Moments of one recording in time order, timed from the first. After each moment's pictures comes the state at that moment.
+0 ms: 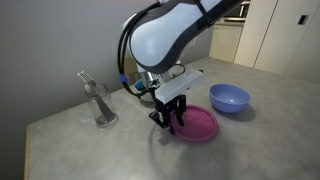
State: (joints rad) arm 0.35 0.93 0.04 -1.32 -0.04 1.89 0.42
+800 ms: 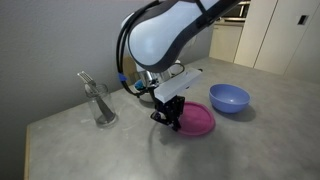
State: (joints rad) arm 0.35 0.93 0.04 -1.31 -0.04 1.88 0.42
